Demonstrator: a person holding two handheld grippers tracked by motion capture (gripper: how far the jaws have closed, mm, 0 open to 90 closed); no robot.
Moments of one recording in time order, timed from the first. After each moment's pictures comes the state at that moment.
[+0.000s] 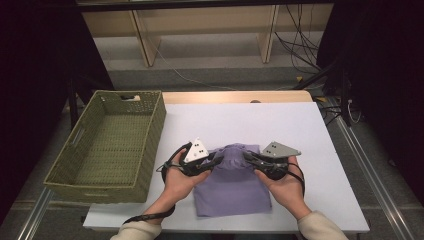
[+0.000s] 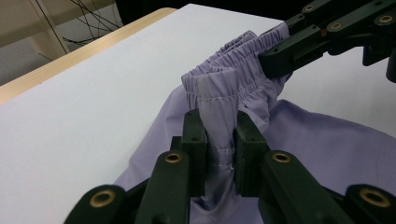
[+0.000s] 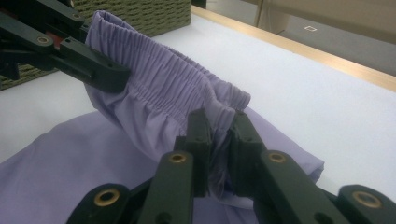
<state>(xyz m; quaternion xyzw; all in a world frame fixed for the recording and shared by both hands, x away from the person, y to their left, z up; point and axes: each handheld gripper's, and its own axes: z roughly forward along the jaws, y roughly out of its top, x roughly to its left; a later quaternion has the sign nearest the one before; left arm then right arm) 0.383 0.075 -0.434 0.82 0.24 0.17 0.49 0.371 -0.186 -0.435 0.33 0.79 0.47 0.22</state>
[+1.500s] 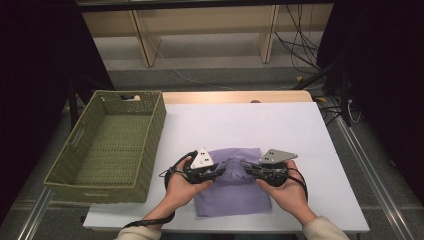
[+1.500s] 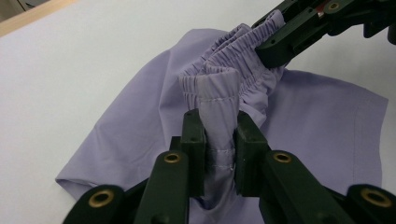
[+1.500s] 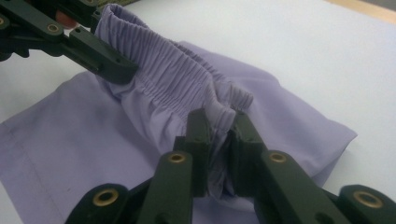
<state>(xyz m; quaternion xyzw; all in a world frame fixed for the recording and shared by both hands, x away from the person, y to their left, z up) 0.374 0.067 -0.454 0.85 0.23 0.13 0.45 0.362 -0.190 -0.451 0.33 0.83 0.42 0.15</state>
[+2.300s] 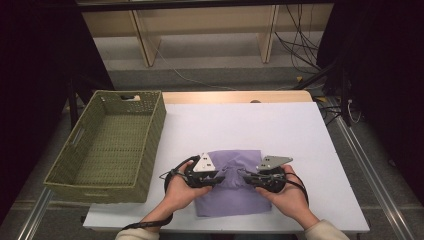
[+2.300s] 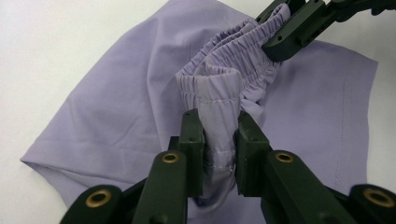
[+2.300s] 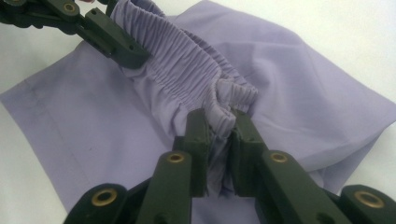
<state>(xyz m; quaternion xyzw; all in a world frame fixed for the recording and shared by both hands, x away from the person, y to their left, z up) 0.369 0.067 -0.464 0.88 0.22 0.10 0.41 0.353 -0.188 -0.461 0.32 0.86 0.39 0.11</state>
